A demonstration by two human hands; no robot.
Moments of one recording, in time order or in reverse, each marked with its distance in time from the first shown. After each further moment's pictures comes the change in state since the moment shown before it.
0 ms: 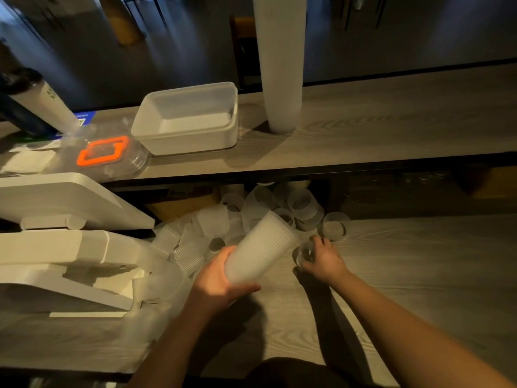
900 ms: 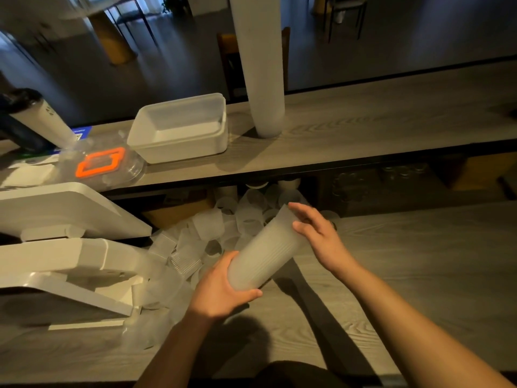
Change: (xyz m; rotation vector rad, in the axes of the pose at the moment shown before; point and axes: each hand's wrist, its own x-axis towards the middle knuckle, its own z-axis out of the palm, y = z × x) left_hand -0.020 0.020 0.005 0.127 -0.015 0.069; right_hand -0.086 -0.059 -0.079 0.821 0.101 -0.379
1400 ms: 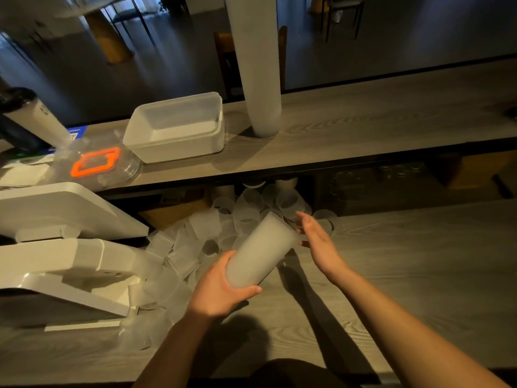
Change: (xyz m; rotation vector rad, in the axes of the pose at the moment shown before) left_hand 0.001 0.002 0.006 -0.082 0.005 -0.019; right_hand 0.002 0.031 0.005 0.023 0.074 0.179
